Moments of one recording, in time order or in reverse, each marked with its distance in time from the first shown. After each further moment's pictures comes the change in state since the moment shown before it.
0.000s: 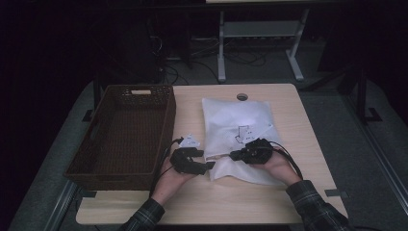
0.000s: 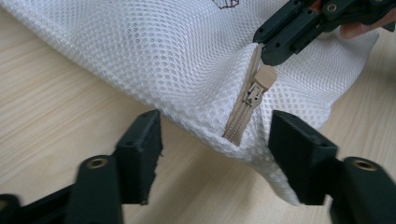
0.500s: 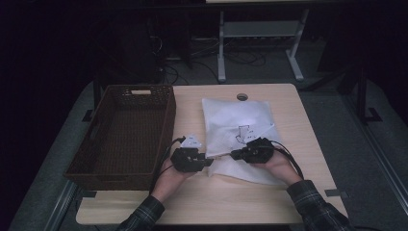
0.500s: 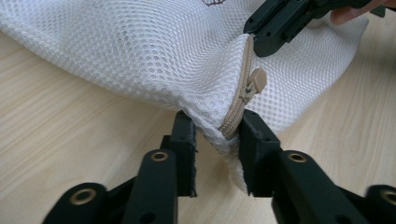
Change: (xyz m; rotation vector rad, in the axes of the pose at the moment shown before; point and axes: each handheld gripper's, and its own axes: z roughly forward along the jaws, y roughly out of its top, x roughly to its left) left arm 0.000 0.004 0.001 0.020 -0.017 0.071; right arm -0.002 -0.001 -0.002 -0.008 0.000 0.011
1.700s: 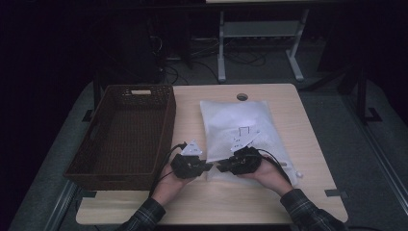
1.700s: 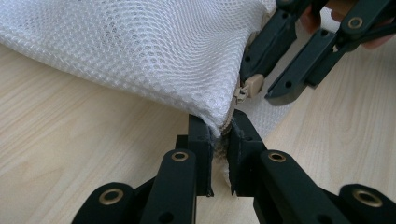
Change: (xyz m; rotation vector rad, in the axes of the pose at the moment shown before) left arm -0.009 -0.014 0.000 -0.008 -0.025 0.034; right arm 0.038 0.014 0.024 -0.008 0.109 0.011
